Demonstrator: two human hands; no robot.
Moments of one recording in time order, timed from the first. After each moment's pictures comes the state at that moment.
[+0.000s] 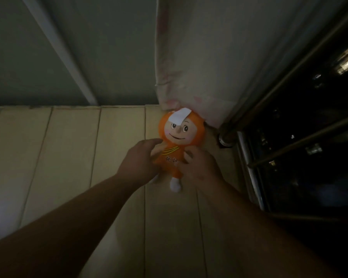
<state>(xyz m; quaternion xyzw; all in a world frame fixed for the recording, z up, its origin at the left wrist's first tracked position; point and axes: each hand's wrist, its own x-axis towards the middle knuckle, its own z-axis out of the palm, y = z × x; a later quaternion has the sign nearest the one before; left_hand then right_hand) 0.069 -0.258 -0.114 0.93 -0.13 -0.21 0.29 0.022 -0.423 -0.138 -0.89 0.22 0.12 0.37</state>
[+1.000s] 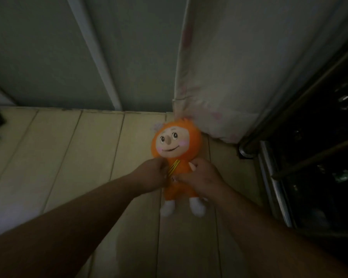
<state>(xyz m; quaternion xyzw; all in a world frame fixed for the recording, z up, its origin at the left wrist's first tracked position) 0.062 -0.232 -0.129 0.89 -0.10 -0.33 0.31 0.023 -0.392 -0.143 -0.84 0.22 0.16 0.48</state>
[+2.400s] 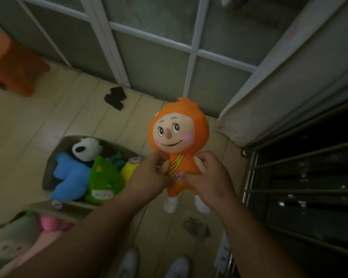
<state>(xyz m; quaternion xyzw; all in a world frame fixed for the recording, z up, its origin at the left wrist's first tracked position) -0.171 -0.083 0.340 0.83 0.17 -0.20 0.49 -0.154 -0.246 0.345 -0.84 0.09 0.23 0.48</state>
